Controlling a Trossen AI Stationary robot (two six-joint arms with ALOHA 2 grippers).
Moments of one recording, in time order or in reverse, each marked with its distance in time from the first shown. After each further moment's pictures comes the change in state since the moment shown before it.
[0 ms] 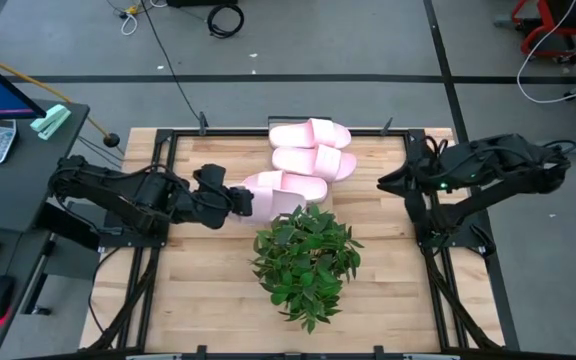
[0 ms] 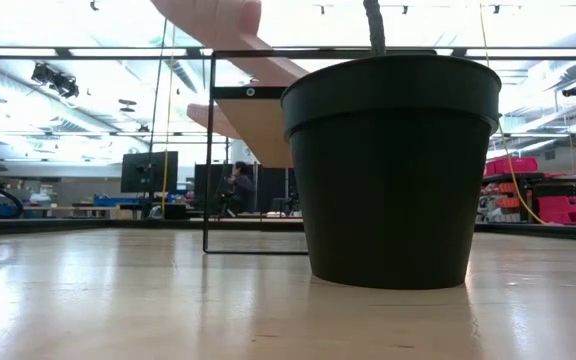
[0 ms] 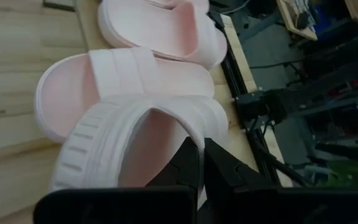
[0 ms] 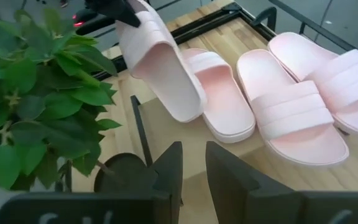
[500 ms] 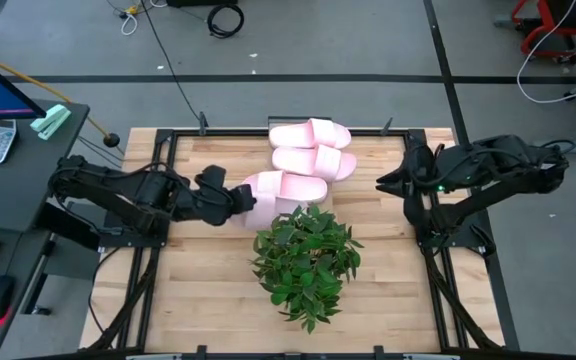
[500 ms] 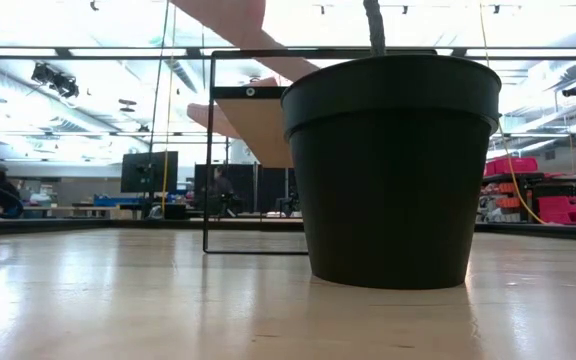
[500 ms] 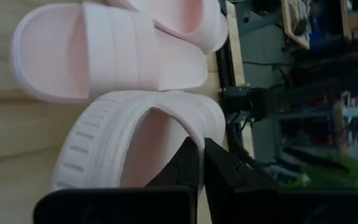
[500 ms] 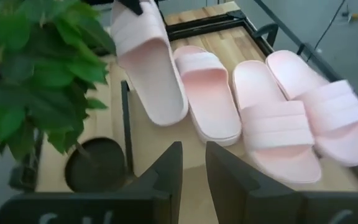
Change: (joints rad) left arm 0.015 0.000 0.000 0.032 0.096 -0.179; right arm 0.001 0.017 0.000 -0.012 0.012 -0.191
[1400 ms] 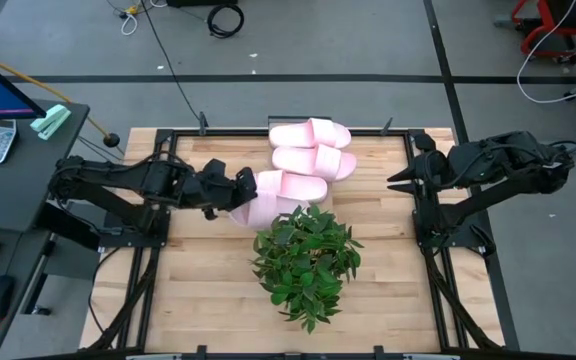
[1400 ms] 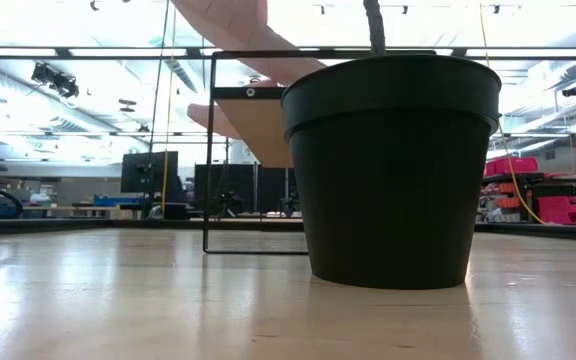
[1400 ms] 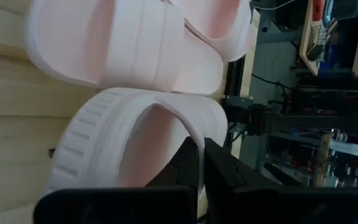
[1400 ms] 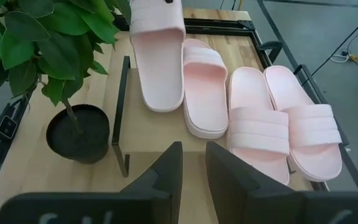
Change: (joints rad) left arm 0.111 0.006 0.002 -0.017 0.141 -0.198; right arm 0.000 -0.062 0.000 -0.074 -0.027 -0.247
